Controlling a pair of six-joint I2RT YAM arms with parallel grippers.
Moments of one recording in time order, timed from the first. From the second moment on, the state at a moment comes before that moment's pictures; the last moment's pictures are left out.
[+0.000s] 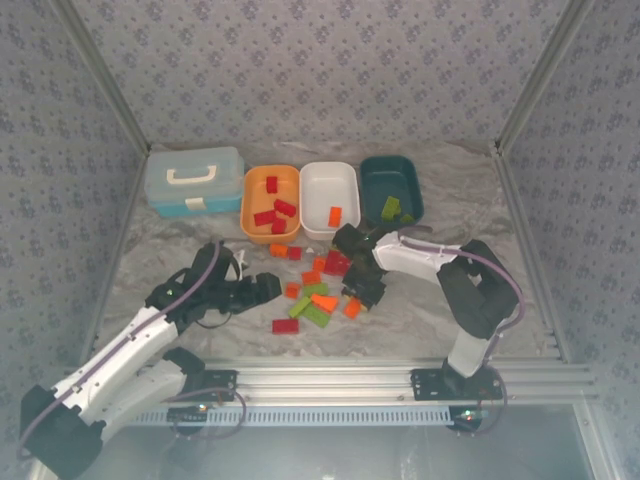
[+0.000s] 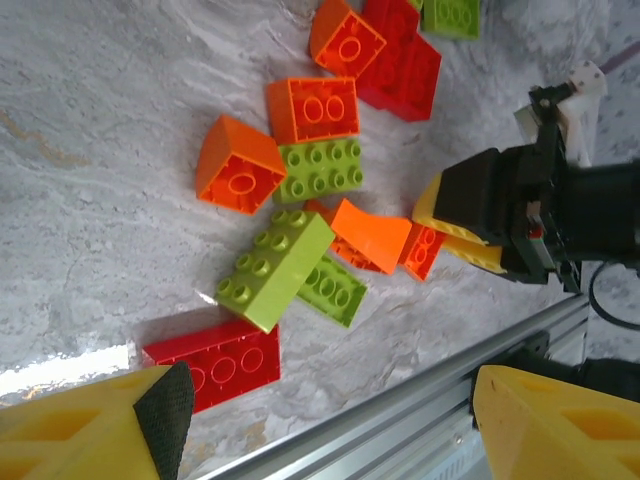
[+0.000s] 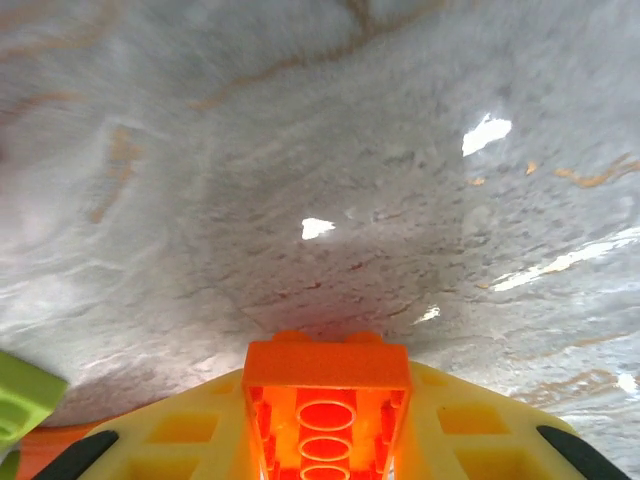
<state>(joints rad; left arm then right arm) -0.57 0.82 0.59 -0.60 0.38 -0.86 0.74 1.74 1.10 -0.89 -0.15 1.28</state>
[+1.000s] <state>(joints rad) -0.67 1.18 0.89 -0.91 0.14 -0.71 0.55 2.36 2.19 -1.14 0.02 0.84</state>
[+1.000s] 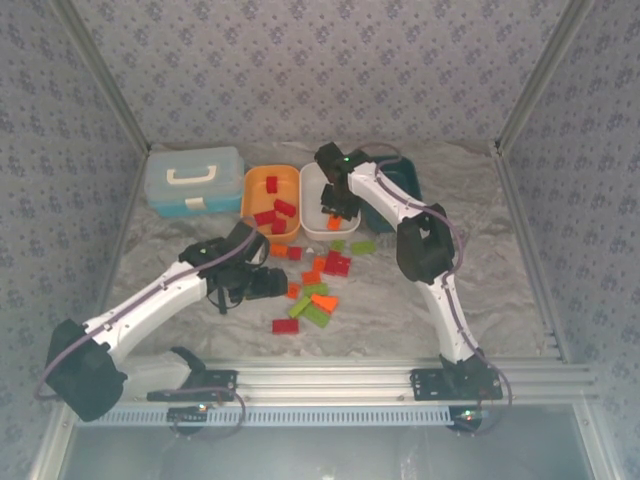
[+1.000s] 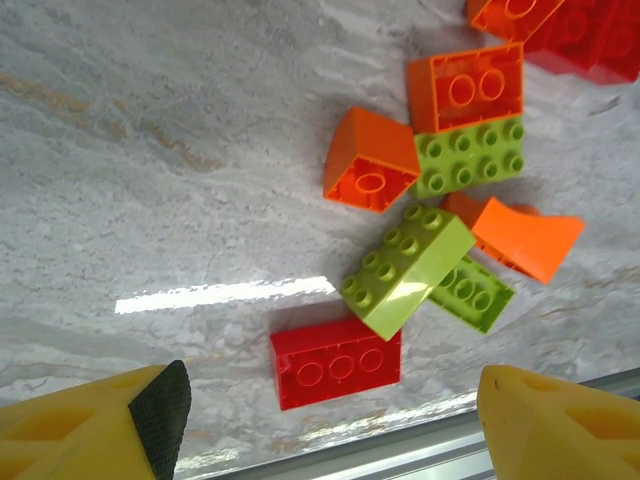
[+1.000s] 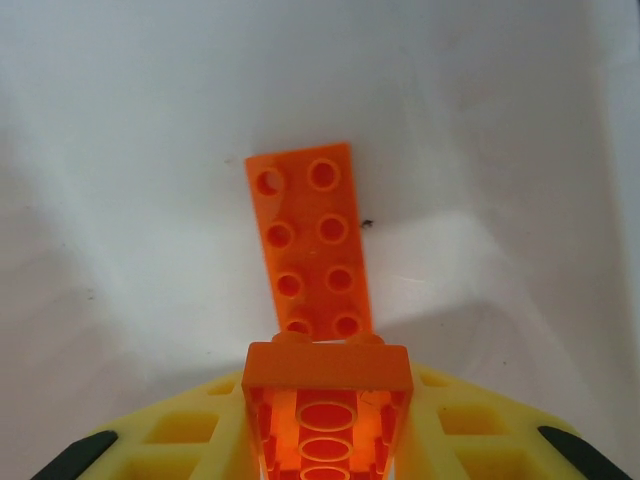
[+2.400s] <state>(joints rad) -1.04 1.62 0.97 -0.91 -0.04 -0.96 0.56 1.67 1.56 -1.12 -0.01 0.69</state>
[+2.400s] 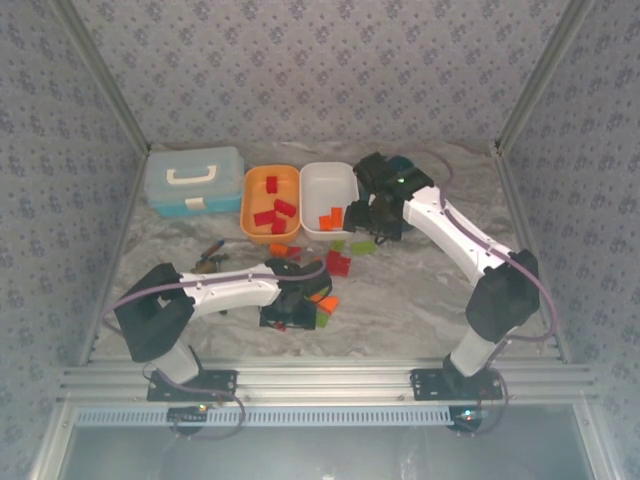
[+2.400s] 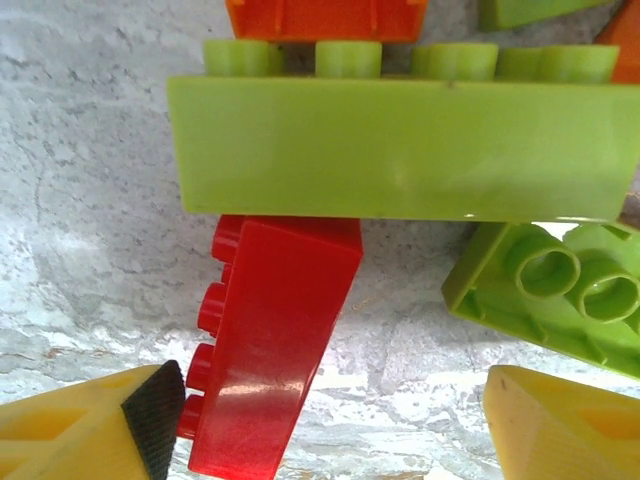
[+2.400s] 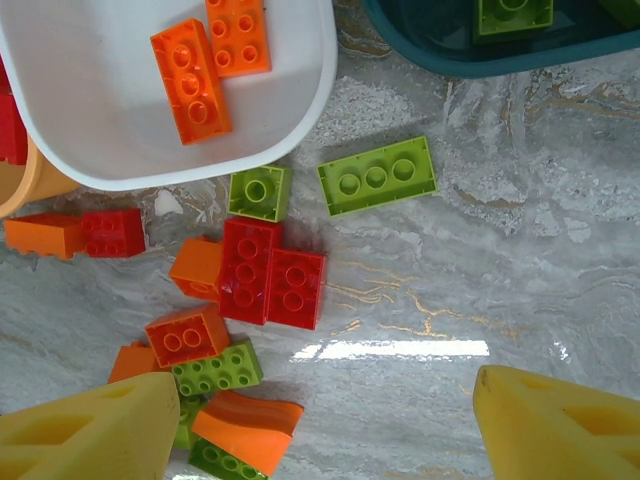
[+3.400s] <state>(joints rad) -0.88 1.54 1.22 -1.14 -0.18 -0.87 0.54 1.57 1.54 -1.09 -0.03 0.66</state>
